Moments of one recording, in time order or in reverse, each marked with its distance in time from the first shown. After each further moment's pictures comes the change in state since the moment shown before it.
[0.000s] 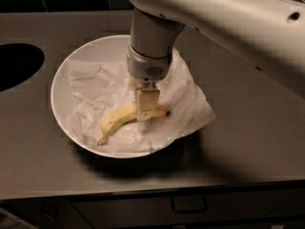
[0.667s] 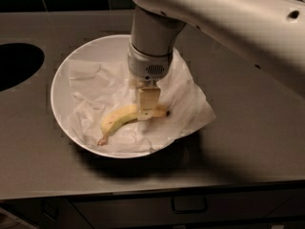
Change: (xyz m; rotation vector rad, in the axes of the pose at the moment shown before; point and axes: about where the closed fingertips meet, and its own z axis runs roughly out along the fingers) arm 0.000 -0.002 -0.001 -0.005 -0.008 -0.010
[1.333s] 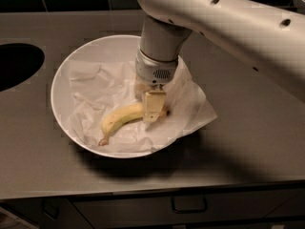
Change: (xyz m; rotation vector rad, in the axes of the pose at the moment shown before) arm 0.017 -0.003 0.020 -0.053 -0.034 0.020
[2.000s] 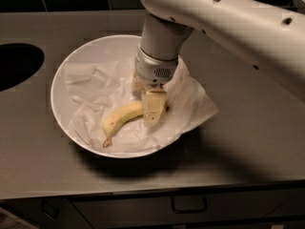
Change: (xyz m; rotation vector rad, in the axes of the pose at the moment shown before) arm -0.002 0.000 0.000 -0.013 -0.027 -0.033
